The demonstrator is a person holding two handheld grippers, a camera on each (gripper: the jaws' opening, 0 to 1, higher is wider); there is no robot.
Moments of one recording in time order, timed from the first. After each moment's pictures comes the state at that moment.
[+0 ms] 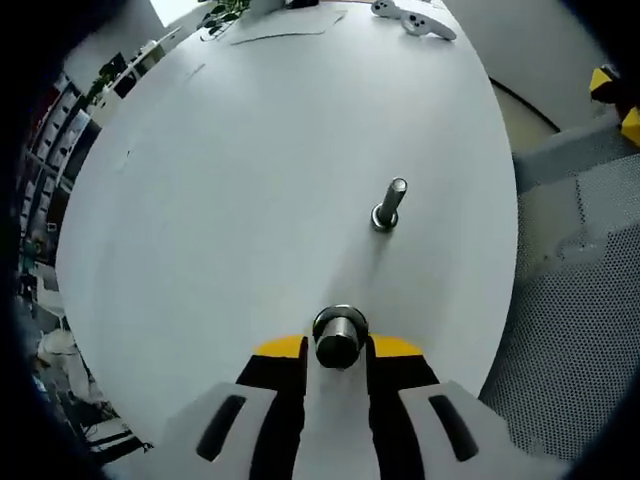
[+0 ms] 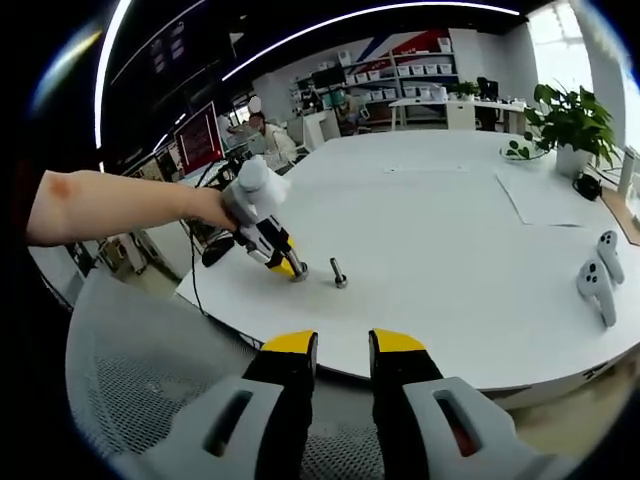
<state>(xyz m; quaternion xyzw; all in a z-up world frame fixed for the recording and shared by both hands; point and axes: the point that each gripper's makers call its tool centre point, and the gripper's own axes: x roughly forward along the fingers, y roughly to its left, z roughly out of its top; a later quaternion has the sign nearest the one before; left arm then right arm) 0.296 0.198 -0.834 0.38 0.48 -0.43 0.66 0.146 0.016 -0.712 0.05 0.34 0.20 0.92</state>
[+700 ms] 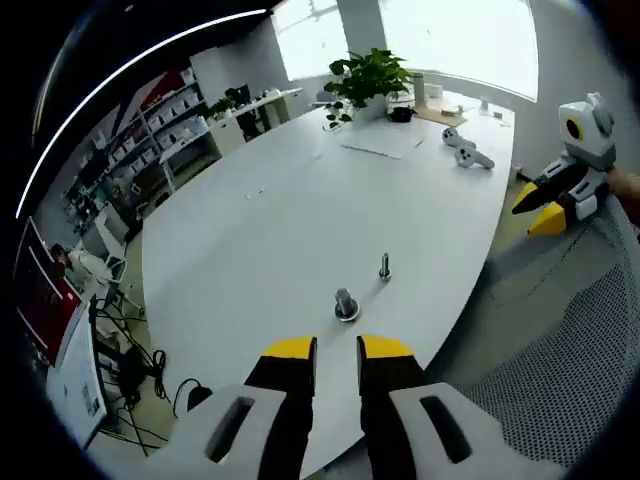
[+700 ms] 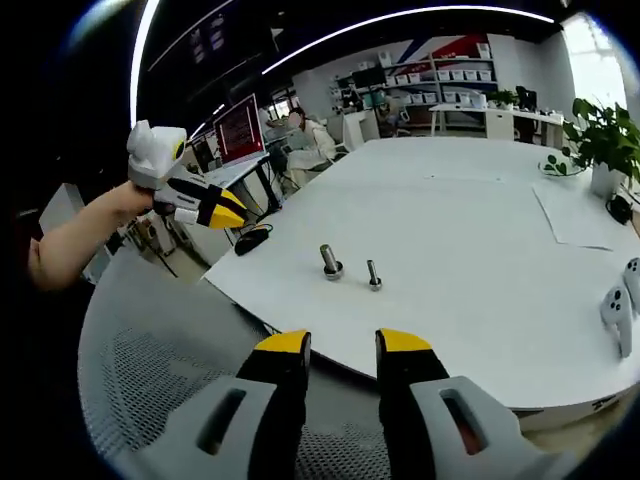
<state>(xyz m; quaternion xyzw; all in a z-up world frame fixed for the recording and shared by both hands) 0.213 0.250 -0.666 0.19 0.31 -0.30 0.88 0.137 0.039 -0.703 0.04 0.32 0.29 0.90</state>
